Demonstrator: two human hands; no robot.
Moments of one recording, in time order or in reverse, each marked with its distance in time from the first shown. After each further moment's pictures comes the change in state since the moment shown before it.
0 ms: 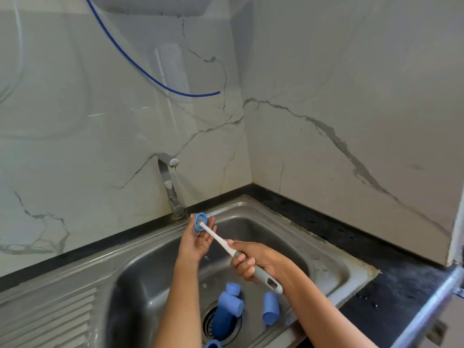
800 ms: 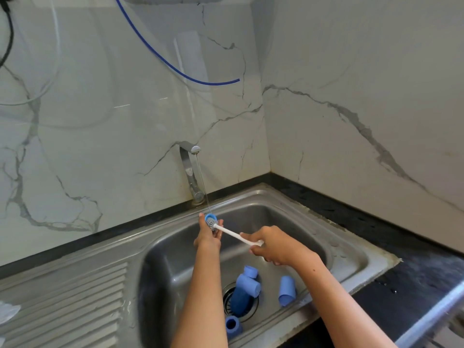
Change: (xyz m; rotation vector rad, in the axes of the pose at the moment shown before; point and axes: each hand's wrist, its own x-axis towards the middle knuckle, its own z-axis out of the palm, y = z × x) left_hand -0.027 -0.007 -0.007 -0.076 0.420 0.123; right_hand -0.006 0.005 -0.006 -1.255 0.225 -0.332
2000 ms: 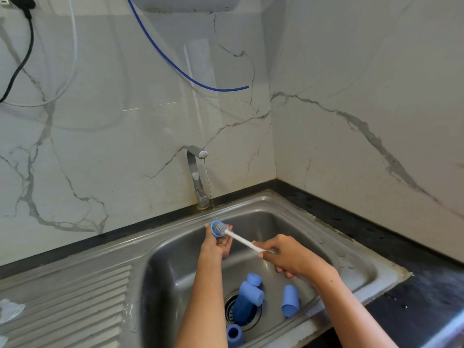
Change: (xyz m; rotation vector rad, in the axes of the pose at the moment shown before) left_hand 0.010 0.001 -0.001 -0.084 -0.111 -0.237; right_hand -0.014 0.006 -0.011 0.097 -0.012 0.018
